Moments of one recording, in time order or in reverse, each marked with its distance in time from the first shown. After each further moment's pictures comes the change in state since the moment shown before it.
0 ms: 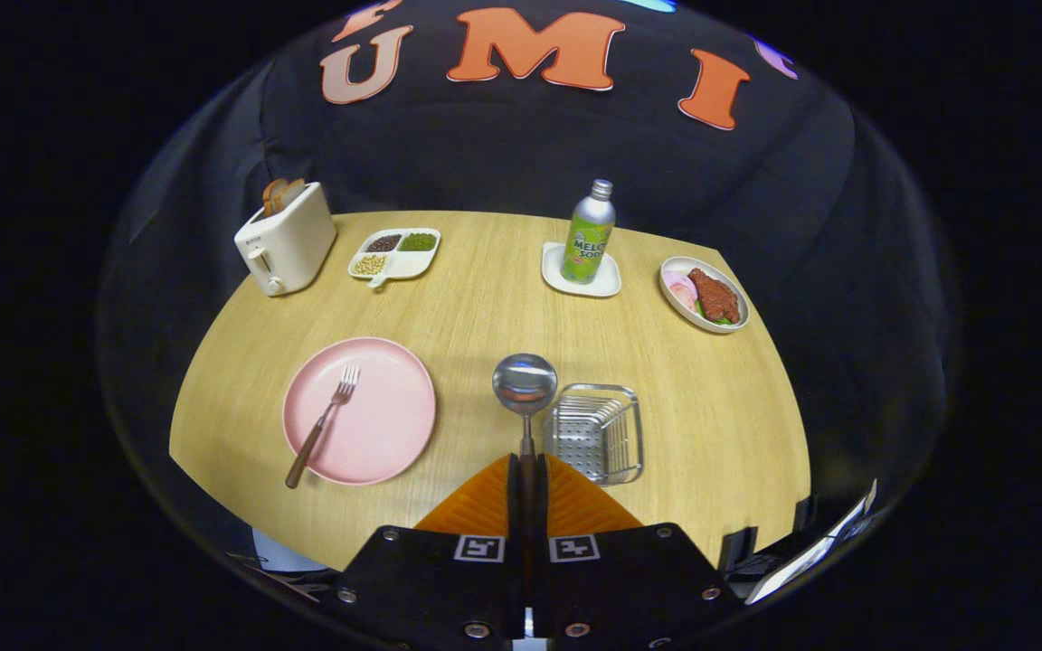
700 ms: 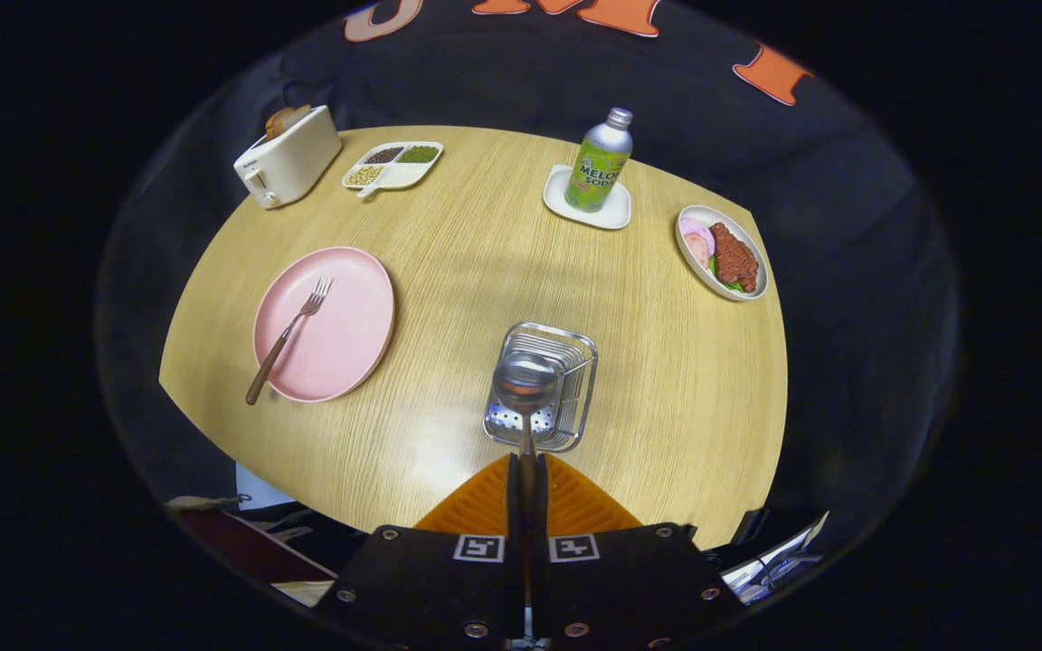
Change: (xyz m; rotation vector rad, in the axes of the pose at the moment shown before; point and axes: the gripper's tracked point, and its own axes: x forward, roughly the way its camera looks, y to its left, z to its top) arm 0.018 -0.038 -0.017 -0.150 0.293 0.064
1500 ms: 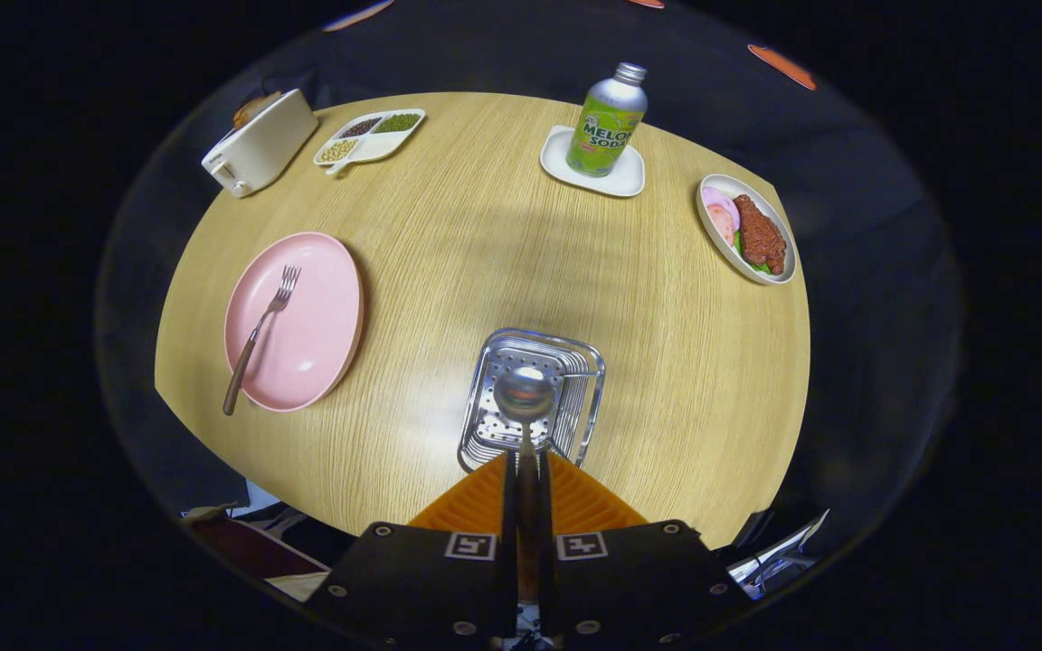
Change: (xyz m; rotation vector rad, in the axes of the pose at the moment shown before) arm 0.036 -0.004 0.013 0.023 0.091 0.025
